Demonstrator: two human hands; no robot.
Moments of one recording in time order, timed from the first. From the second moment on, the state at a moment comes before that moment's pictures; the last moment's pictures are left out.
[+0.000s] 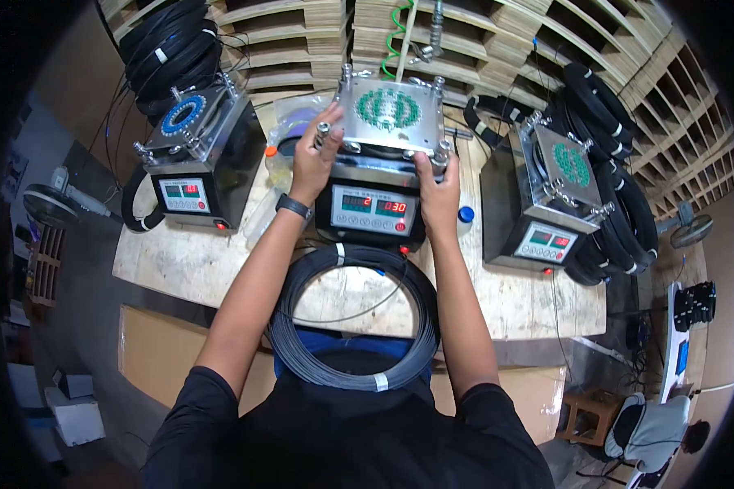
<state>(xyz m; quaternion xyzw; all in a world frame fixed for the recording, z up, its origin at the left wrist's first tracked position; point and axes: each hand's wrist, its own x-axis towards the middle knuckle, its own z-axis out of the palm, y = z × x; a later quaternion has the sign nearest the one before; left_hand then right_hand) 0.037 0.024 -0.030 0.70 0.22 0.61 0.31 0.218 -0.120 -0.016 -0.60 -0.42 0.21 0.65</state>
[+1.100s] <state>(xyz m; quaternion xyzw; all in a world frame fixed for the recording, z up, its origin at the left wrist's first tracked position) -0.077 -0.109 -0.094 0.77 0.43 0.05 0.47 0.214 -0.265 -0.061 -0.71 -0.51 0.43 0.23</state>
